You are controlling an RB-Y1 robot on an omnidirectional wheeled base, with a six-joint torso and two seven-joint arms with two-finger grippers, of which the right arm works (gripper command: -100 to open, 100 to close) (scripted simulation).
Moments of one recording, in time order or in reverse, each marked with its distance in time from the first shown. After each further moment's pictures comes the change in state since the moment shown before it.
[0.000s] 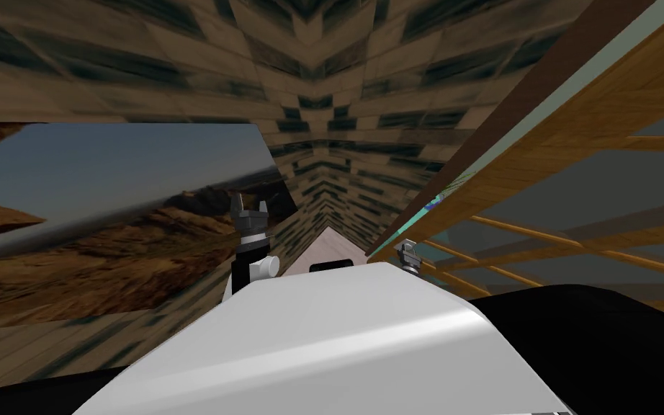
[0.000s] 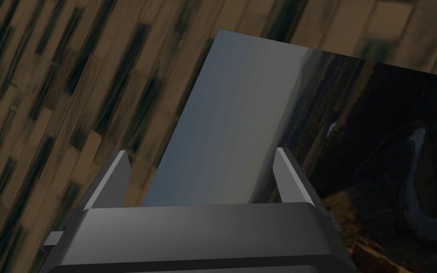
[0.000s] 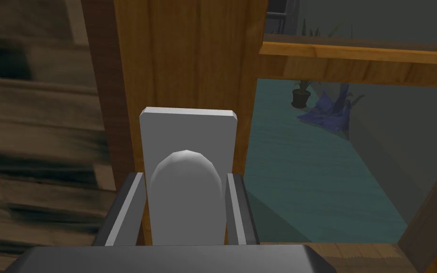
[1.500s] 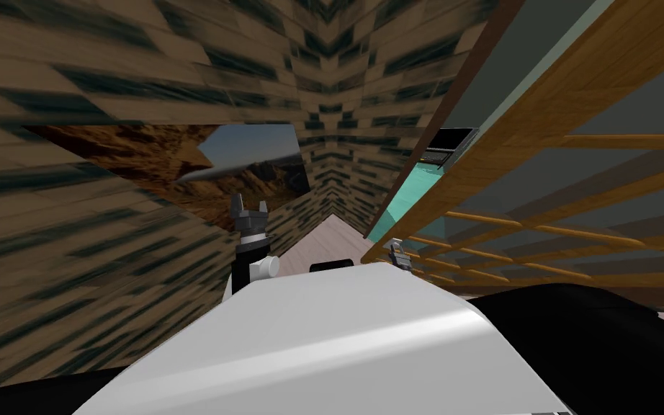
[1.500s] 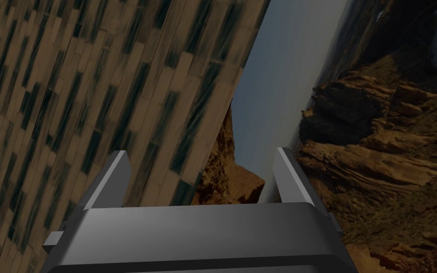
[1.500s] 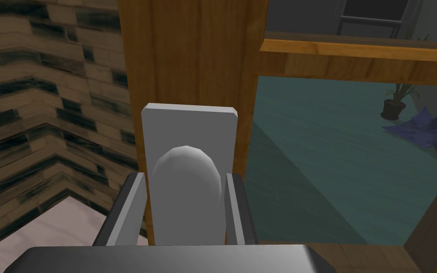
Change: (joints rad) arm 0.046 -0.064 0.185 -0.050 0.135 -0.080 -0.083
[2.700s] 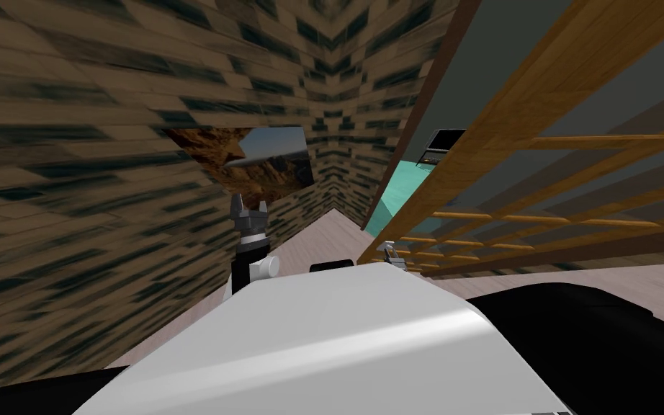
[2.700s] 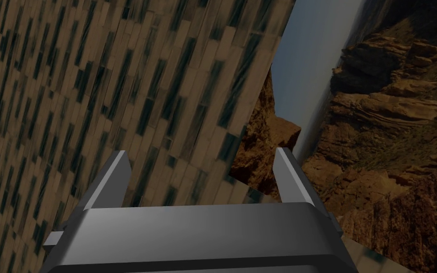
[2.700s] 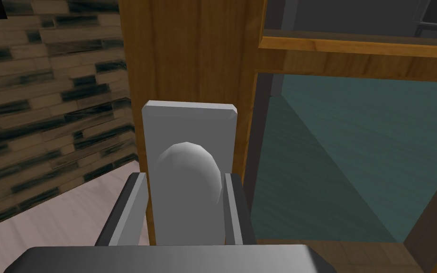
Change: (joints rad) arm 0.030 -0.034 0.121 -0.007 0.091 -0.077 -0.034
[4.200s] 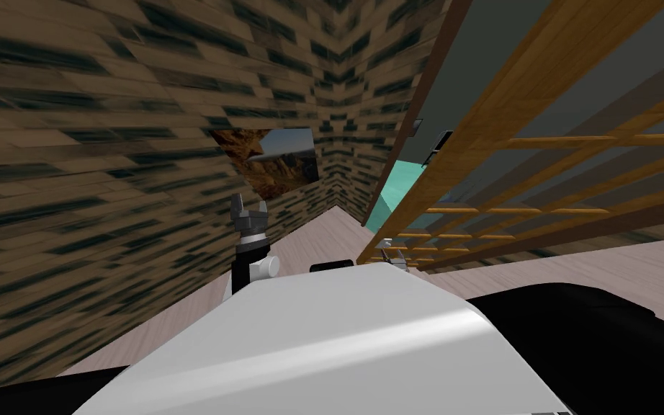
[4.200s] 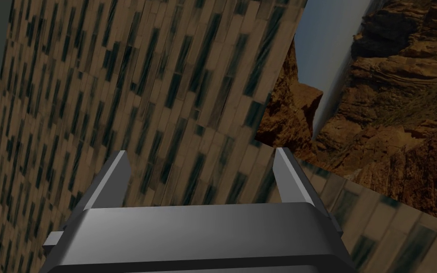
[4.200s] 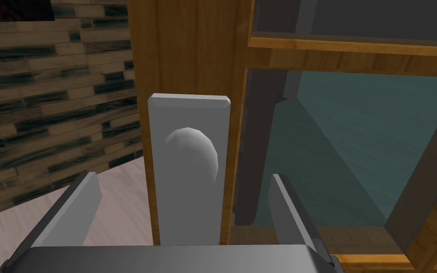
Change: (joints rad) arm -0.012 -0.013 0.020 0.046 0.012 -0.040 -0.035
